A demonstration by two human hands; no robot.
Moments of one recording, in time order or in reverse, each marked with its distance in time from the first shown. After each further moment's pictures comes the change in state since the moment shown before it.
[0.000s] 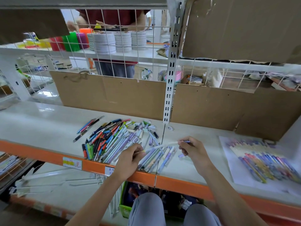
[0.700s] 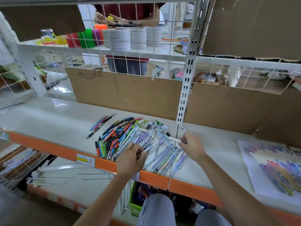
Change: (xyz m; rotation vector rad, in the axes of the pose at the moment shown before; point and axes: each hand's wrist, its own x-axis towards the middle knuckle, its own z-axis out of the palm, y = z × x) left_hand 0.002 -0.035 -0.014 0.475 0.085 -0.219; right_hand 0.069 0.026 0.042 -0.918 -0.061 -0.051
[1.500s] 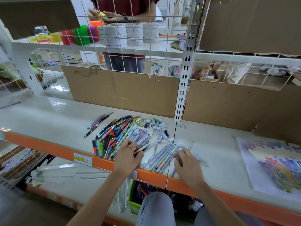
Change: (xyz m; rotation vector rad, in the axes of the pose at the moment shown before) left_hand 0.004 -0.002 0.000 -0.029 -0.008 -0.015; right_hand -0.069 0.013 0.037 0.004 0.089 -0.182
